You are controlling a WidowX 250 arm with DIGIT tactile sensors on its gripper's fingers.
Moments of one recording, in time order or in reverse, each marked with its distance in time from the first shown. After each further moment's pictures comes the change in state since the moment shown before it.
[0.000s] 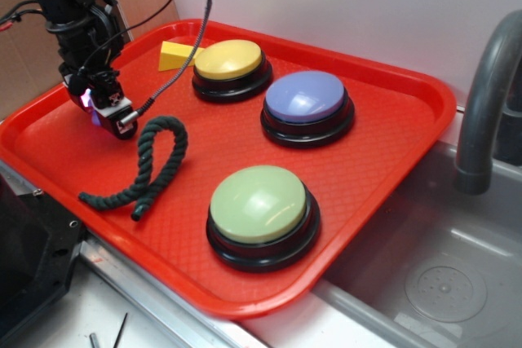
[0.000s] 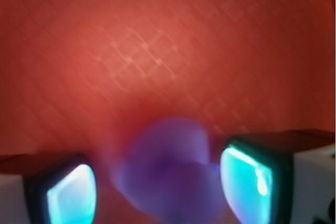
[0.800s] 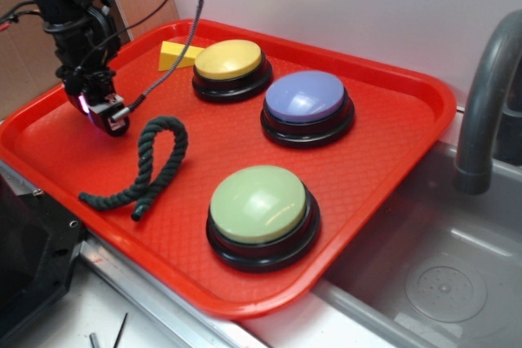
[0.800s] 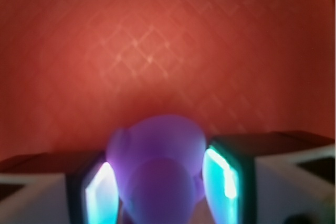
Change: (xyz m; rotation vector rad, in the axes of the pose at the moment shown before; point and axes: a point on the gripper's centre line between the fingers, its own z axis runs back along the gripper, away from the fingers) arm -0.004 0.000 0.007 -0.030 -0.001 0.008
